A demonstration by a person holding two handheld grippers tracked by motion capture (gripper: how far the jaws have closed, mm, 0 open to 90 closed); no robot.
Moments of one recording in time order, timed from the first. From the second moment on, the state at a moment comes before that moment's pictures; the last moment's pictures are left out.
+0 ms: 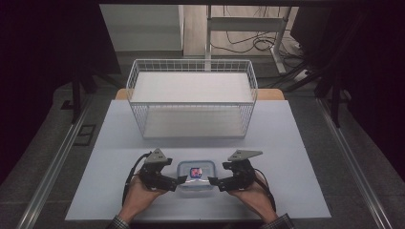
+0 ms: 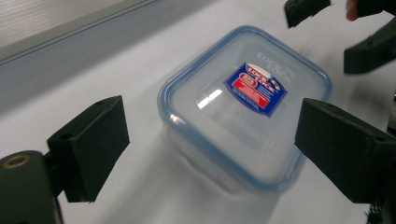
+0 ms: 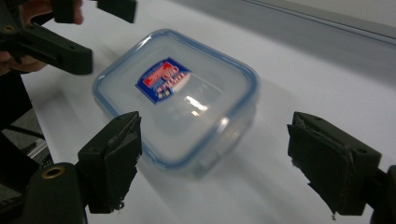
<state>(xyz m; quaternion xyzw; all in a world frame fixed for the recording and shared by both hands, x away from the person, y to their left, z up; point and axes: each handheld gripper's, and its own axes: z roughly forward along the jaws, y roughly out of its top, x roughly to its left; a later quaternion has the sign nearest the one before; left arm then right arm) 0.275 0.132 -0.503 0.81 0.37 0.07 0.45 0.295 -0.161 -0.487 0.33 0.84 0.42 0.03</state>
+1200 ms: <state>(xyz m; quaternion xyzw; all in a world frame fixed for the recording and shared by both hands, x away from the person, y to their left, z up) 0.258 0.156 -0.526 0.78 0.38 -0.04 0.49 0.293 -0.181 -0.503 0.35 0.83 0.43 -0.08</state>
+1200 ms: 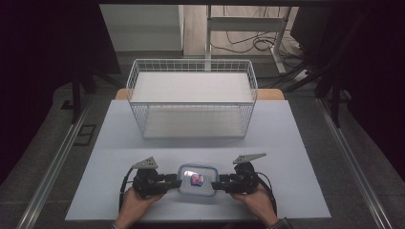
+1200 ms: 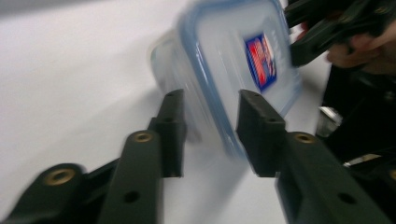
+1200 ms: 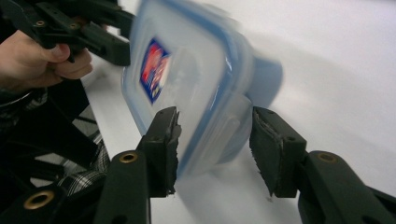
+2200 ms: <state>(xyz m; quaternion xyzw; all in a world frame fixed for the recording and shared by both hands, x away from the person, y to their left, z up) 0.268 0.163 -0.533 0.78 0.35 -0.11 0.51 0.288 -0.179 -0.499 0.32 0.84 0.44 -0.06</state>
